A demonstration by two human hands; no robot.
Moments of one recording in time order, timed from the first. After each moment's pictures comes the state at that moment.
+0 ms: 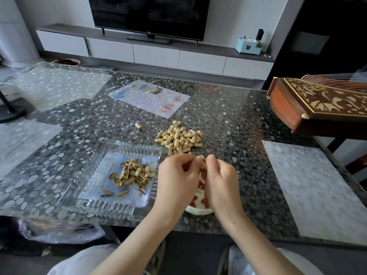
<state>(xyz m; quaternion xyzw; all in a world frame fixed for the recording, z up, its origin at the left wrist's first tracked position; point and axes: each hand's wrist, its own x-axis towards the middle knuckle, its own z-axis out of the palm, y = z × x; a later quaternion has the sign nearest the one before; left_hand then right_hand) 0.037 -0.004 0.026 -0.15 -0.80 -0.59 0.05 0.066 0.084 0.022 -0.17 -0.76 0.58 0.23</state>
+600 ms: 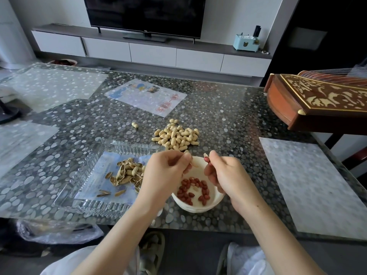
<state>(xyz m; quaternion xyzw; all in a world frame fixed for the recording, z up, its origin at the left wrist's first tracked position) 0.025 -0.016 0.028 -0.10 -0.79 -0.60 -0.04 0.064 0.120 0.030 -0.23 -0.81 0.53 0.05</state>
